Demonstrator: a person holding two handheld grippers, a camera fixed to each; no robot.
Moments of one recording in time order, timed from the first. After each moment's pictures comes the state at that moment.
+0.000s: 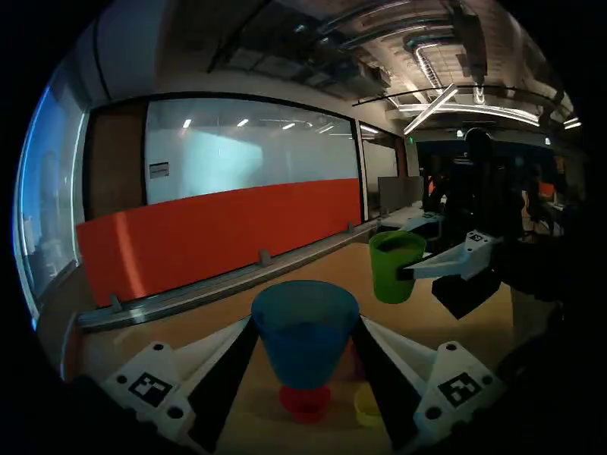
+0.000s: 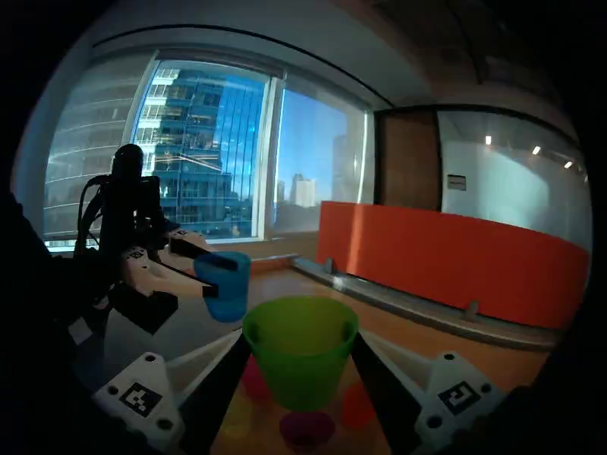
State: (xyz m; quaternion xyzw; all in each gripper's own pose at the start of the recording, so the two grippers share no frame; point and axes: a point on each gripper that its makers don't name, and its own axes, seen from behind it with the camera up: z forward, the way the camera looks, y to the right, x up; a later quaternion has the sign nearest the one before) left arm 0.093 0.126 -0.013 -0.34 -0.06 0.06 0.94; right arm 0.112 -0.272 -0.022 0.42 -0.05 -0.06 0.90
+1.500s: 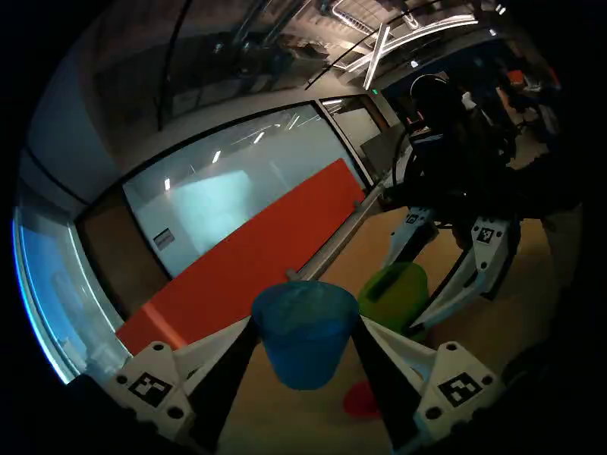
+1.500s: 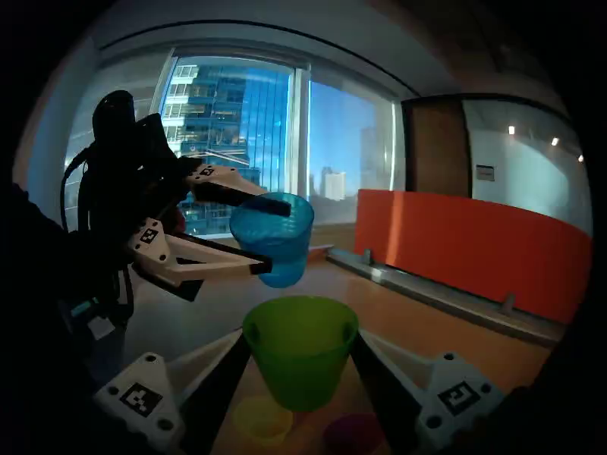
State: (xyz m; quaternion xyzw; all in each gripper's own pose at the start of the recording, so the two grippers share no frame) left arm 0.137 0.146 -0.020 -0.31 0.02 0.29 0.90; right arm 0.081 -0.325 -0.048 0.49 -0.07 -0.06 0.87
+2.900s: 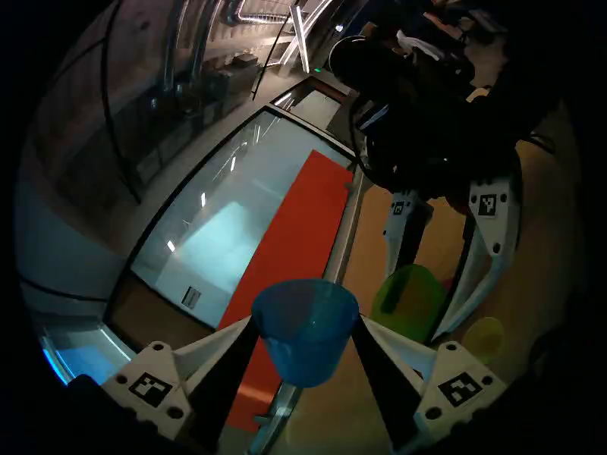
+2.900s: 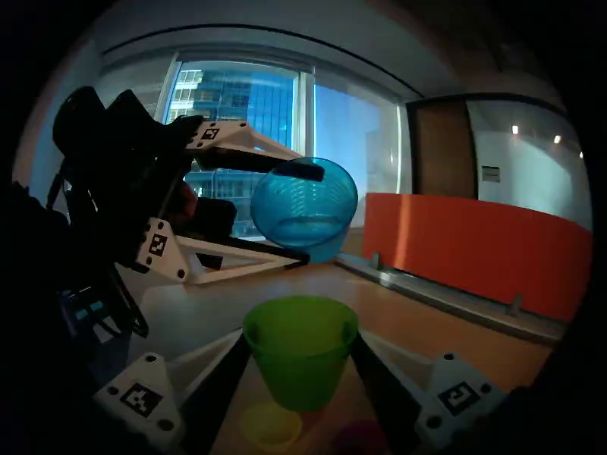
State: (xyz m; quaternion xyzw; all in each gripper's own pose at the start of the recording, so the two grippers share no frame) left arm 0.166 0.179 -0.016 -0.28 0.09 0.49 0.82; right arm 0.085 -0.337 -0.051 0.50 -0.07 -0.05 0.86
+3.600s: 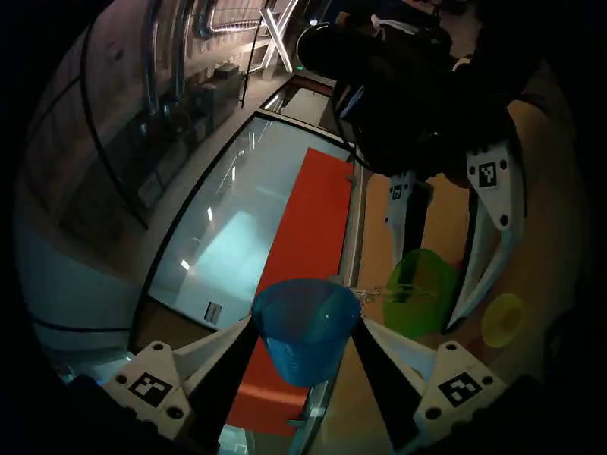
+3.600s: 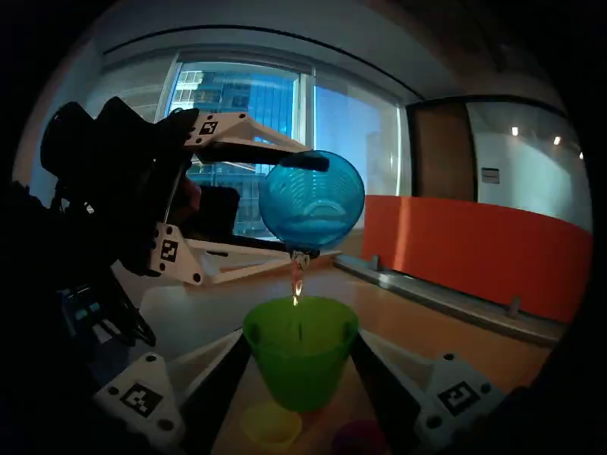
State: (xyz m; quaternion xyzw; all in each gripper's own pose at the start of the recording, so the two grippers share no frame) left arm 0.178 0.184 -0.017 -0.25 0.12 0.55 0.79; right arm 0.089 -0.335 -0.052 0.50 -0.06 -0.05 0.86
